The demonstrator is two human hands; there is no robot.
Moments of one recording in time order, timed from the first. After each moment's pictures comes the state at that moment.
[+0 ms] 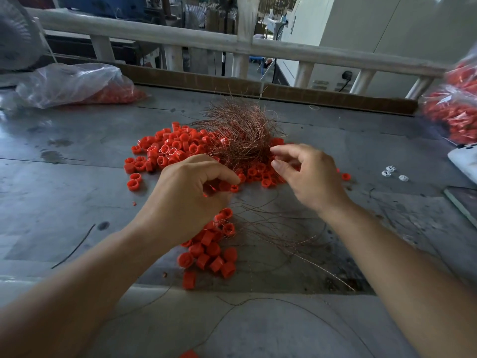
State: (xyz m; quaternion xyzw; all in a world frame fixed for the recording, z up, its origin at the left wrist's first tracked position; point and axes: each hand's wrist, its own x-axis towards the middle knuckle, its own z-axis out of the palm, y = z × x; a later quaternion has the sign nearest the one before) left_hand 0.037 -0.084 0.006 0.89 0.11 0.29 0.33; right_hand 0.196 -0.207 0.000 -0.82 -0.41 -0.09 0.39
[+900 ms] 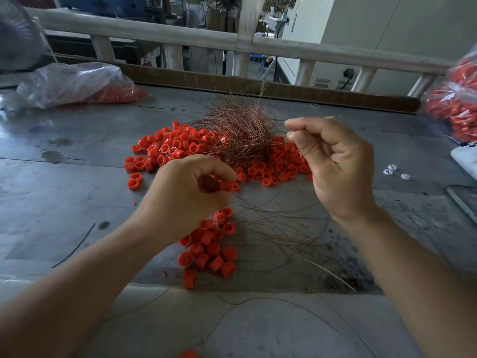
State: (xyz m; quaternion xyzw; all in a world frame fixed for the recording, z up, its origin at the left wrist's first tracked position) left_hand 0.035 -0.083 0.007 0.86 0.12 0.28 0.40; right_hand 0.176 -0.221 0.023 -0.62 -0.51 -0.20 0.56
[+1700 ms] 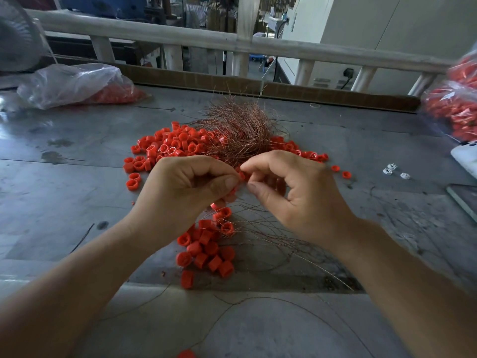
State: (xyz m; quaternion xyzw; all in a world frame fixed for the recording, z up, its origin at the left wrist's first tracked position) left_hand 0.034 -0.086 0.009 0.80 0.01 0.30 0.52; right_hand 0.148 -0.223 0.017 -0.67 -0.62 -0.12 0.39
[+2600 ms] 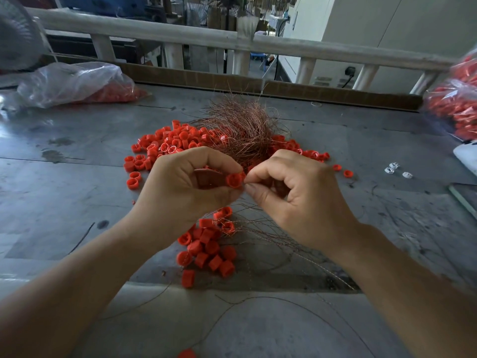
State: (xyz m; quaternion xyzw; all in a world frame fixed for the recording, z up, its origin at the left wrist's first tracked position) left_hand 0.033 -0.090 0.009 0.75 0.02 0.29 0.59; right_hand 0.137 -0.223 0.020 -0.70 -0.58 -0.12 0.40
